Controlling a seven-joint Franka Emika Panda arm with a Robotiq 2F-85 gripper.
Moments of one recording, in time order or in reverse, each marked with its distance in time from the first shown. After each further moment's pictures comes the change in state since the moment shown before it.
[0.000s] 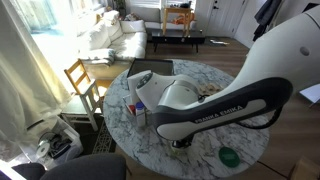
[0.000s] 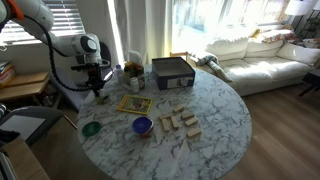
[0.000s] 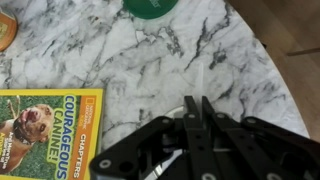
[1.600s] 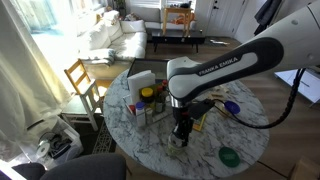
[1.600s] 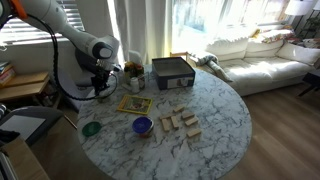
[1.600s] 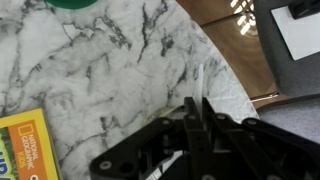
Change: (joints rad) arm -0.194 -0.040 0.008 -0.072 0.463 0.124 -0.219
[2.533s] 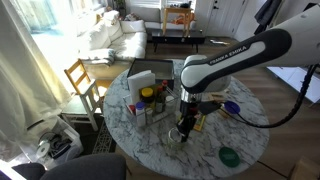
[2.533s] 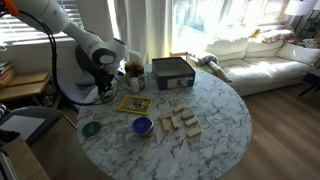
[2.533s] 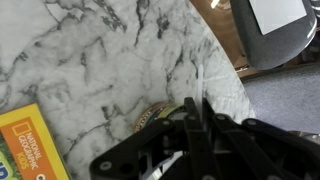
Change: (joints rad) arm -0.091 -0.060 0.009 -0.120 0.188 0.145 -0.168
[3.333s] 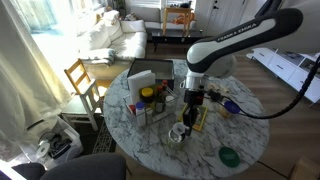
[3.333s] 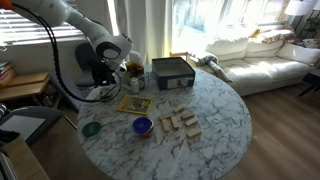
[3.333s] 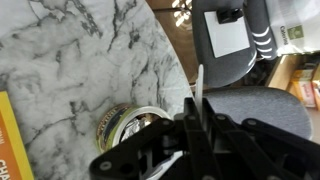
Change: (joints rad) arm -0.081 -0.035 0.022 0.053 0.116 -0.209 -0.238
